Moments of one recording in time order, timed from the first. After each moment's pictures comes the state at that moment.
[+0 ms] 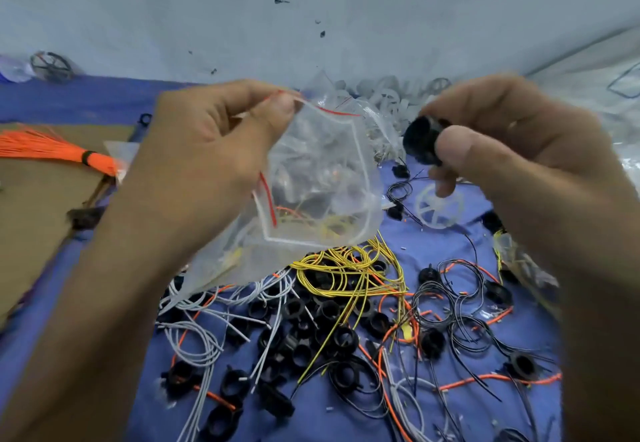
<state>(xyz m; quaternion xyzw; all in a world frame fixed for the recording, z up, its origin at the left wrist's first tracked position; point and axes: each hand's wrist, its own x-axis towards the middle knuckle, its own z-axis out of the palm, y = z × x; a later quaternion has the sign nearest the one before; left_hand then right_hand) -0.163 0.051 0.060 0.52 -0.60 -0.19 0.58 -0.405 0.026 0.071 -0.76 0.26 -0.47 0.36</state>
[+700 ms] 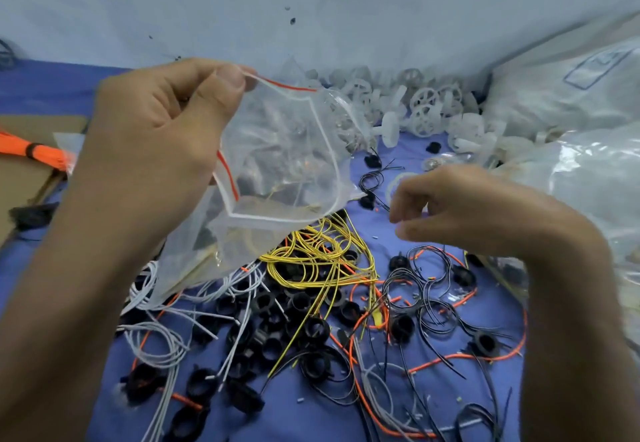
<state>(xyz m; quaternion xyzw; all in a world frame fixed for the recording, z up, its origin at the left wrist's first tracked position) -0.167 0.042 0.049 0.52 -0.58 -0.19 0.60 -0.439 -0.014 0.044 -0.86 0.50 -0.03 0.14</state>
